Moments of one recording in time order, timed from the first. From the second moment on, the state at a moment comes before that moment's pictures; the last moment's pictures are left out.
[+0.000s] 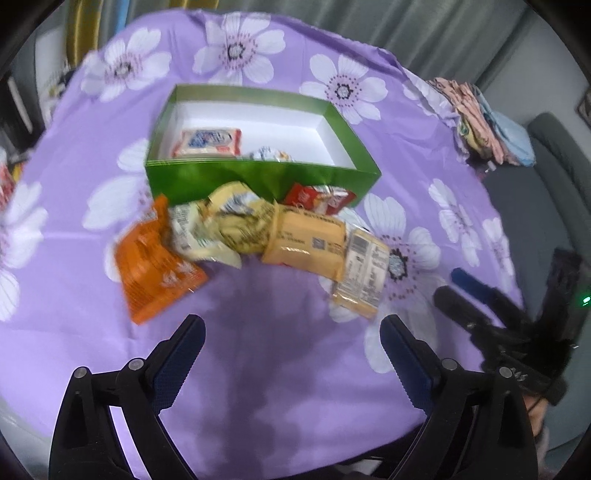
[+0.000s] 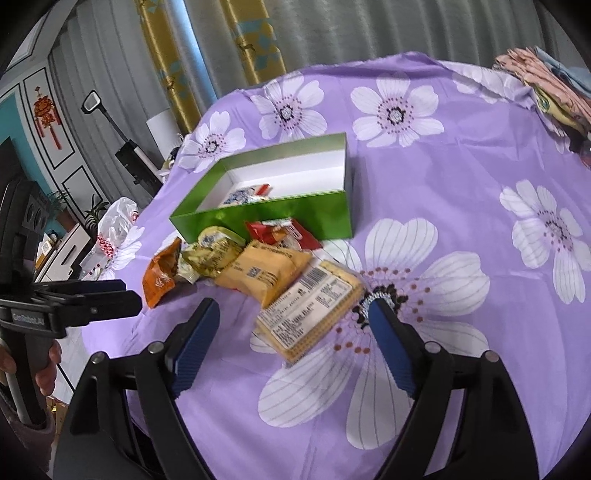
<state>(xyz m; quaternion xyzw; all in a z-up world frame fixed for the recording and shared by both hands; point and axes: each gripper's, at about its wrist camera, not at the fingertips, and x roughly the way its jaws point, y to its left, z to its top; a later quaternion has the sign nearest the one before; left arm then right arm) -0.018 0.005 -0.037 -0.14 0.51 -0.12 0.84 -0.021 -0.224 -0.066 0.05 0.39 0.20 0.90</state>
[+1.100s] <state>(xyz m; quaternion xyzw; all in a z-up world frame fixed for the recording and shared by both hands) -0.008 -0.049 -0.104 -0.29 0.53 -0.13 0.79 0.077 -0.264 -0.109 0.13 0.42 0.26 0.86</state>
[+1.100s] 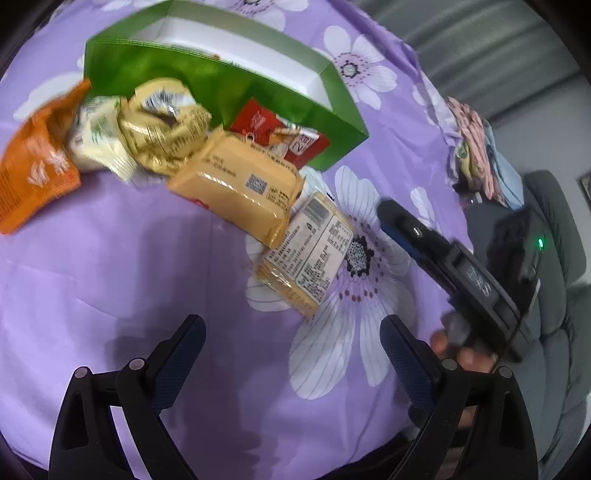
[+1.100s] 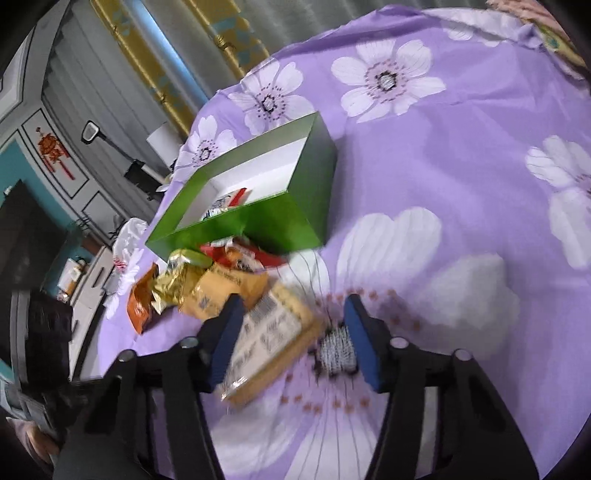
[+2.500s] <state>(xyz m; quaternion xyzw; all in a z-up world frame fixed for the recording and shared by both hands) 0.001 -0.047 -0.108 -0.19 0.53 -0.13 0.82 -0.010 -0.206 -0.131 -0.06 0.46 0.31 0.83</state>
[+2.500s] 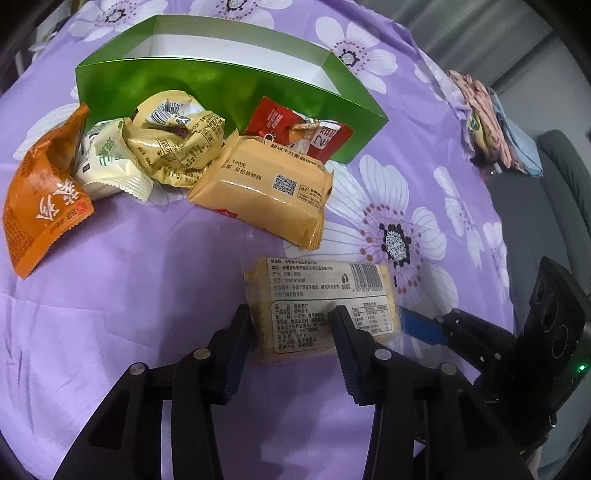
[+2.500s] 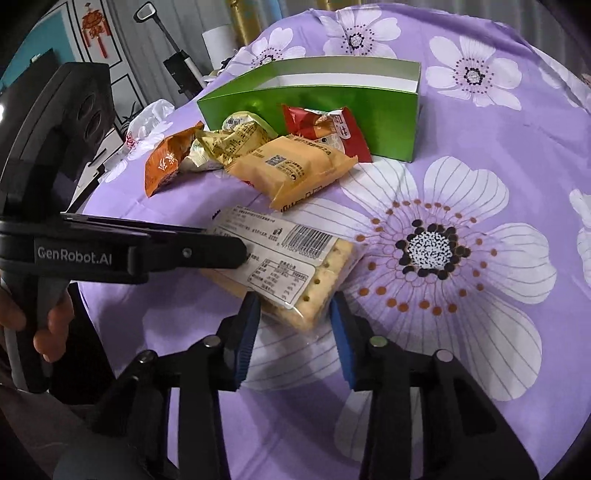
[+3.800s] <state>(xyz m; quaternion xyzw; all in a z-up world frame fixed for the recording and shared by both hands) 0.008 -0.012 -0.007 -0.11 0.40 -0.13 0.90 -0.001 -0.165 -0.041 -0.07 0.34 0.30 0.89</state>
